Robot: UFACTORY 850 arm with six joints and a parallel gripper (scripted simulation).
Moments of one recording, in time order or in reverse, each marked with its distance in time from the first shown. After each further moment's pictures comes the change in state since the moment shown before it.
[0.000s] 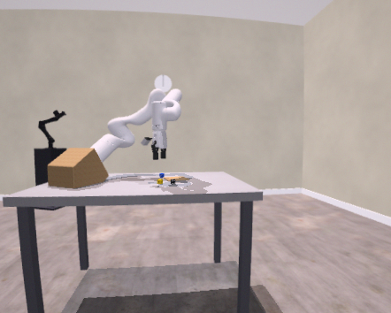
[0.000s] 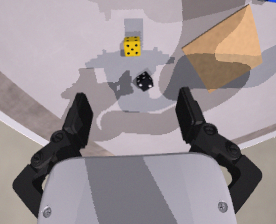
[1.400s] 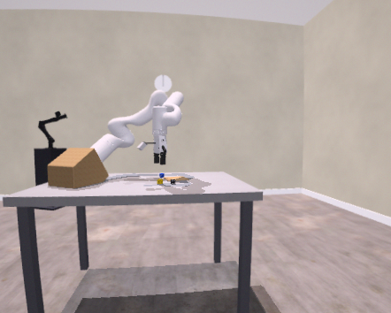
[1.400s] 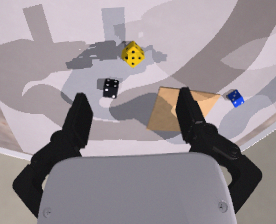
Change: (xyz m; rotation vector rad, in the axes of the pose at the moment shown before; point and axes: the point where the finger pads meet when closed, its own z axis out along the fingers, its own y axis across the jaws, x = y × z) arm -0.001 -0.002 0.028 -0.002 0.010 -0.872
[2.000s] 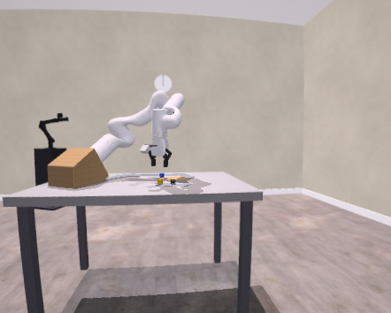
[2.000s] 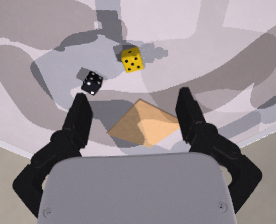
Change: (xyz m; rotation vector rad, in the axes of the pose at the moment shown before) arm 0.001 -0.001 0.015 -0.001 0.002 -0.476
